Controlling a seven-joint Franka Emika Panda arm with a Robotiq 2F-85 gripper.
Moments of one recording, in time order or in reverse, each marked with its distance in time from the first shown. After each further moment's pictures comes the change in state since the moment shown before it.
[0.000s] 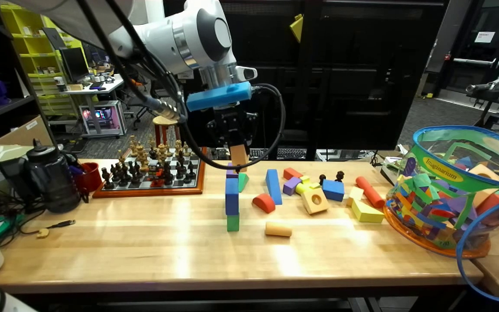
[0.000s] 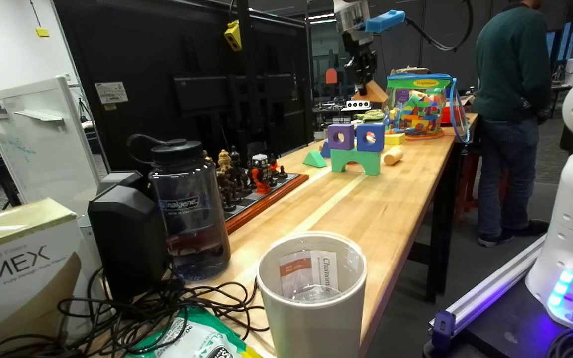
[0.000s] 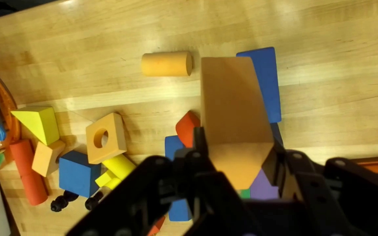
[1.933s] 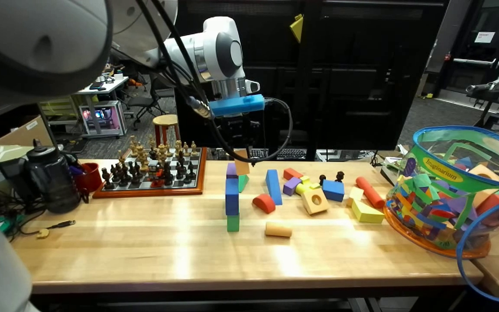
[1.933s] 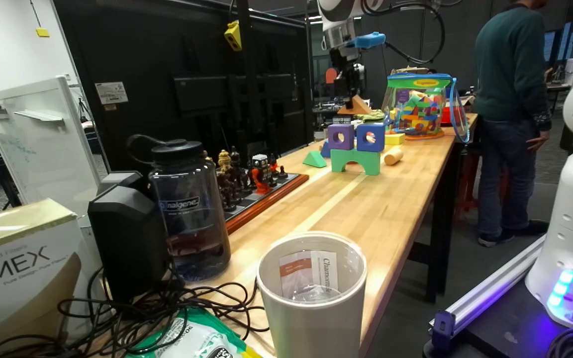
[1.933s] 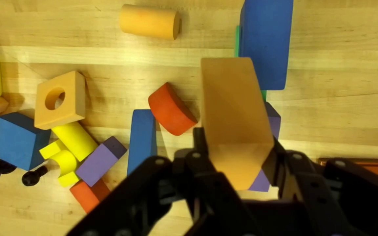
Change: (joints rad) arm 0.014 0.169 -0.025 0.111 0.070 0.043 -0.207
